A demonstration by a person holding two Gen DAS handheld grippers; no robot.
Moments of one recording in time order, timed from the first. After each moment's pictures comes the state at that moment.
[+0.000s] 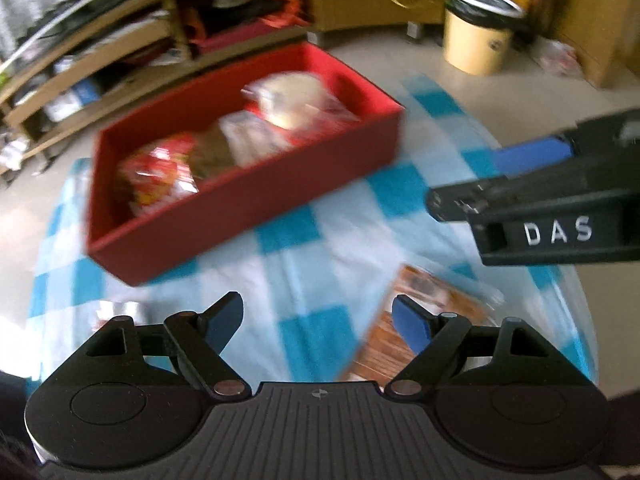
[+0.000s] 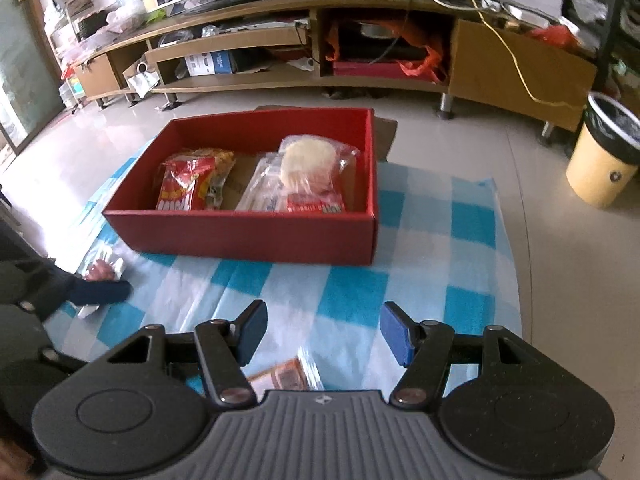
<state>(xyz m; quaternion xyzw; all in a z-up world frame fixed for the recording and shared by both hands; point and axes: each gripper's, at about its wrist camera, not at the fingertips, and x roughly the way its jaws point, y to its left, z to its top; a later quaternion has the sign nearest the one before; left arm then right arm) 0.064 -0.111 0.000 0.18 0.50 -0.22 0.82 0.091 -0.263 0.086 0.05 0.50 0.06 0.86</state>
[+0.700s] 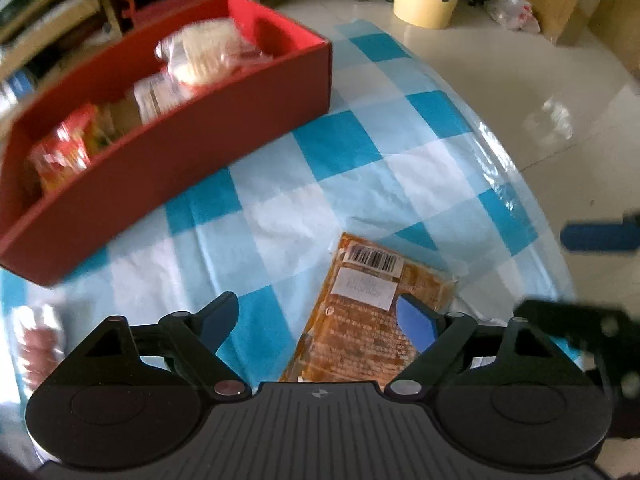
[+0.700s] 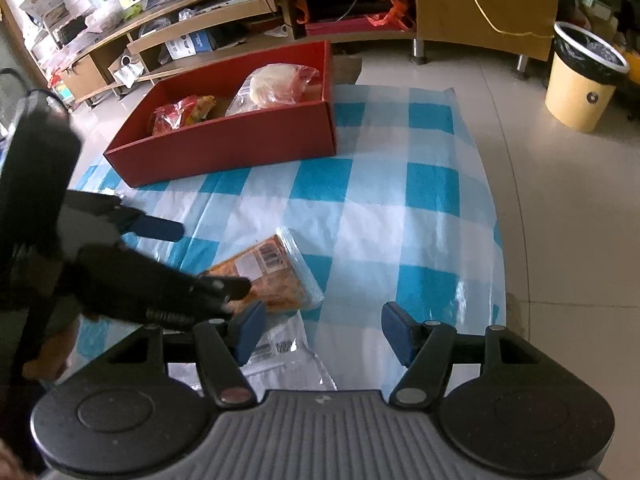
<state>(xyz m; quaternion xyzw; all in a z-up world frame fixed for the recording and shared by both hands) 0.074 -0.134 -0.039 0.17 0.55 -0.27 0.77 0.008 -0.293 0.070 0.10 0.53 0.04 0.84</state>
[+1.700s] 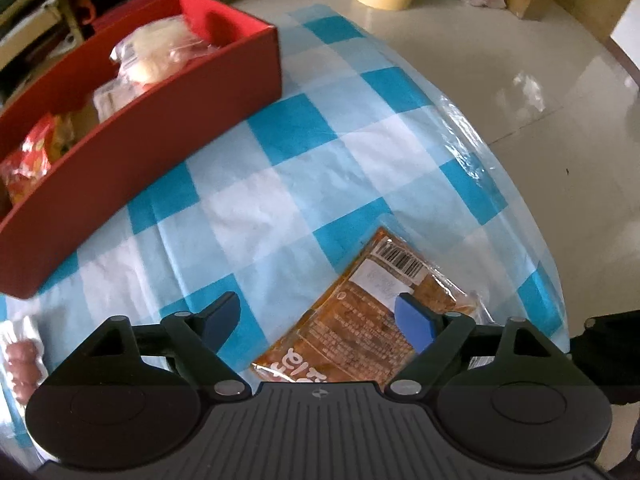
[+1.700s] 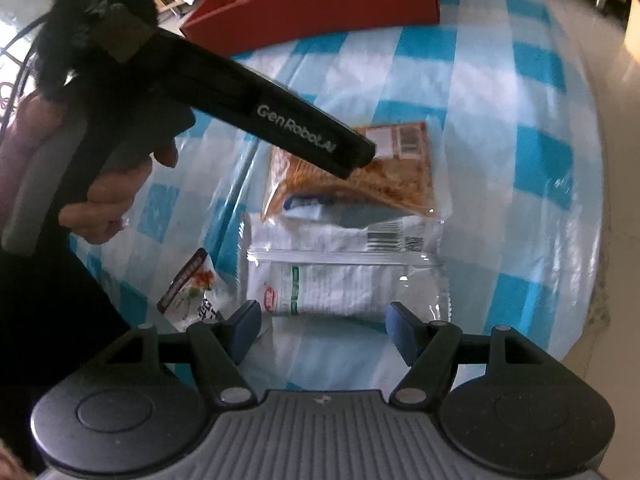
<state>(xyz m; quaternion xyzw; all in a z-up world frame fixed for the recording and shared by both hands) 0.057 -0.146 -0.037 0.21 0.54 -0.32 0.75 -0.030 -0.246 0.026 0.13 0.63 0.16 0.75</state>
